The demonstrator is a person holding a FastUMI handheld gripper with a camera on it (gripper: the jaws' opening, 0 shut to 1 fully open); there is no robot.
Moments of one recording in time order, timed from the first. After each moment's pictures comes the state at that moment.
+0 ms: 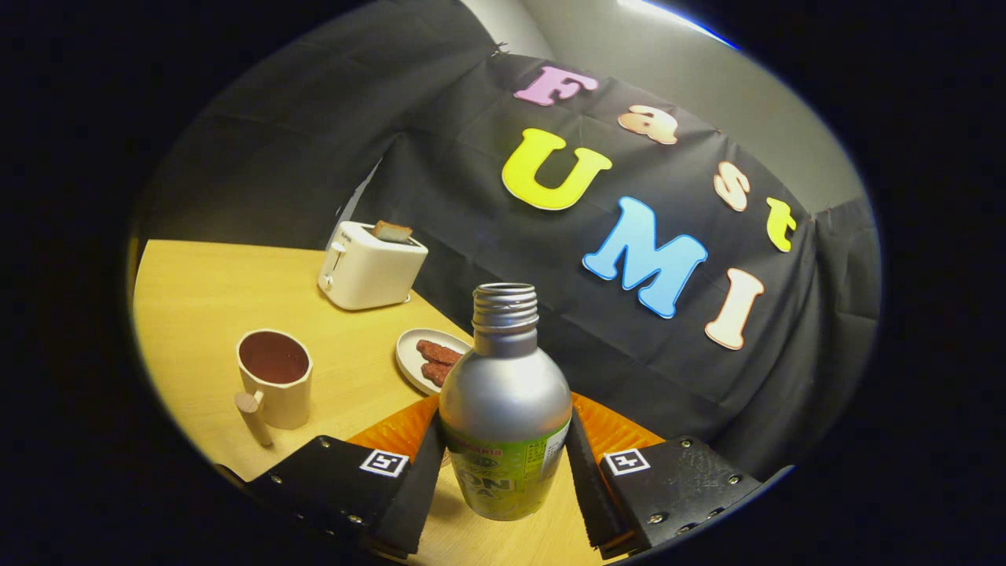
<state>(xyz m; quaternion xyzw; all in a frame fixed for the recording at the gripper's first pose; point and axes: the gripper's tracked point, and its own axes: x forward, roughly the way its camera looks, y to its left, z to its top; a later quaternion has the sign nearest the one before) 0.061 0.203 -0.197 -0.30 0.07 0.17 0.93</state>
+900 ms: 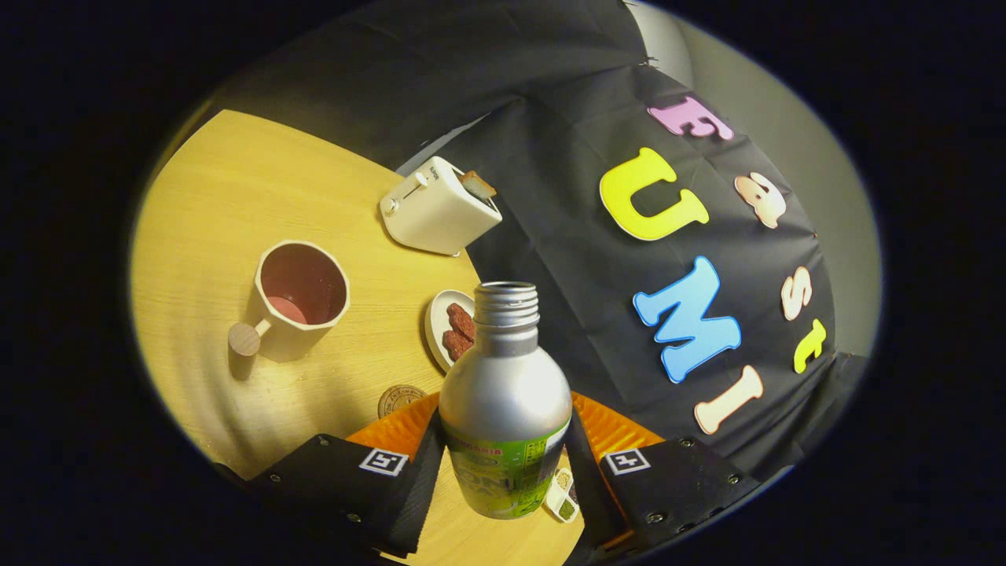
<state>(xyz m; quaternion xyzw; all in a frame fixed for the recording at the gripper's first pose) 0.060 0.234 -0.221 -0.51 0.06 0.22 0.83</state>
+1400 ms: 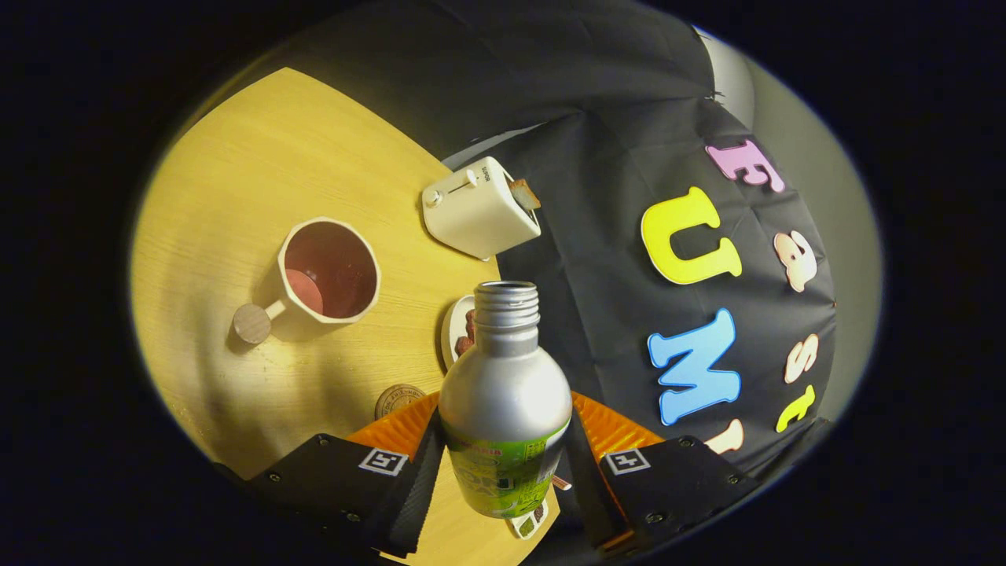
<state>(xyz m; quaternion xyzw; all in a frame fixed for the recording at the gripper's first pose) 0.066 0.254 -0.231 -0.60 0.05 0.25 0.76</state>
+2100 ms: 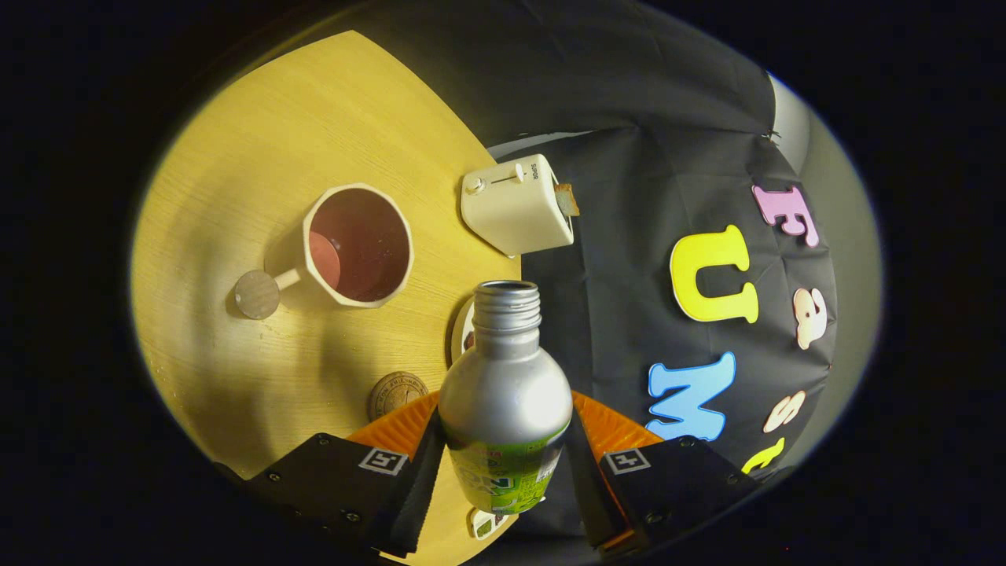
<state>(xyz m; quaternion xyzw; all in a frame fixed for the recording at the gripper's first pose) 0.069 0.265 -0.236 -0.67 0.04 0.27 0.69</state>
